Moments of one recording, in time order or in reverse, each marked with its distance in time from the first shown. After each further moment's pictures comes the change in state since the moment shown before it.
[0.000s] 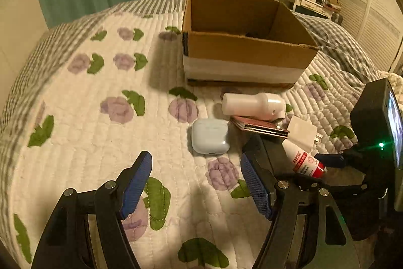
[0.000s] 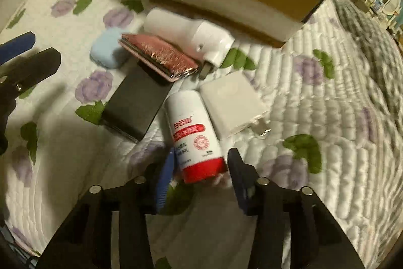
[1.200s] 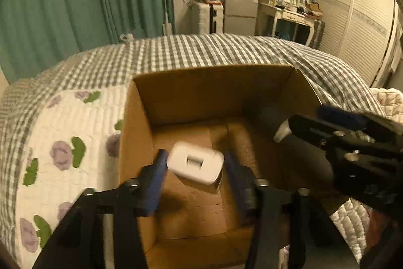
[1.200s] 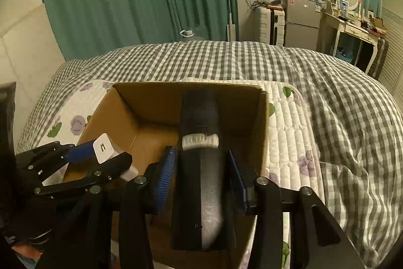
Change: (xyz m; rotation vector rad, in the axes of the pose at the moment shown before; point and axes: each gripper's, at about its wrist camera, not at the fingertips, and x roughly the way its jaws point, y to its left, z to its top) left arm 0.090 -0.042 0.192 0.110 -0.135 -0.078; right arm -0.056 -0.128 0.175 0.290 -0.532 0.077
